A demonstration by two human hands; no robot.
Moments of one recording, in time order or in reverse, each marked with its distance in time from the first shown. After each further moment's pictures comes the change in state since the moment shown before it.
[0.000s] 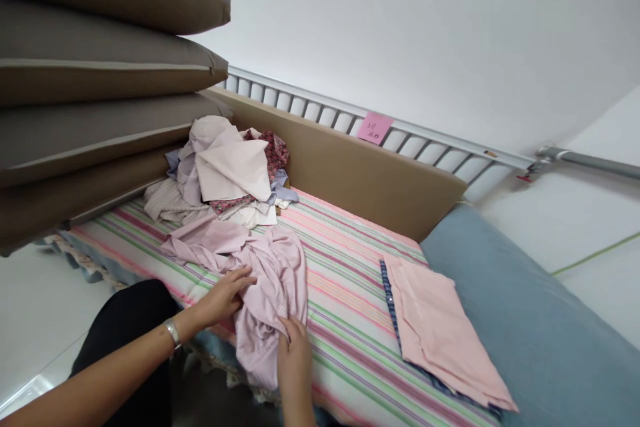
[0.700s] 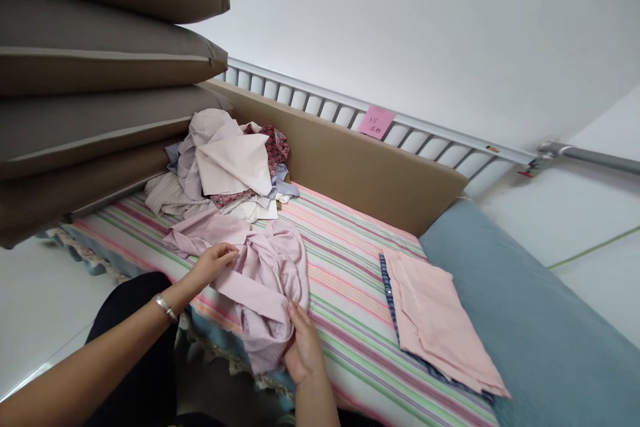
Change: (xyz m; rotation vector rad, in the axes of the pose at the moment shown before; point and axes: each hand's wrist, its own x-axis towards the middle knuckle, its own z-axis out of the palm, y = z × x) left_hand 0.023 0.029 -0.059 -0.501 0.283 -0.396; right_hand 0.006 -0.048 -0.016 1.164 -0.222 0.552
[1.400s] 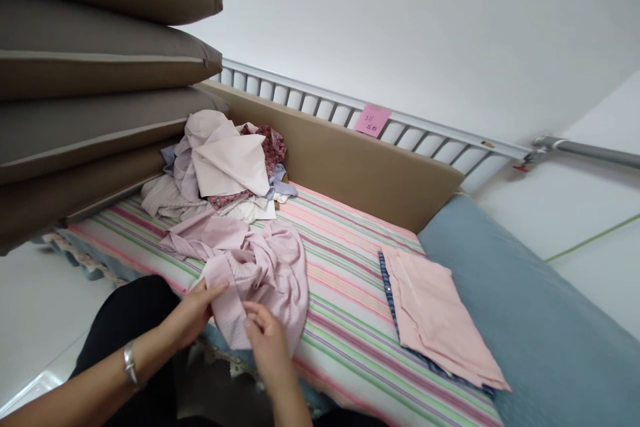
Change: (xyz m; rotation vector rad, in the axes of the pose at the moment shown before) left_hand -0.080 0.015 0.017 -0.550 -0.104 -0.267; right_hand -0.013 0.023 0.034 -0.620 -0.225 -0.150
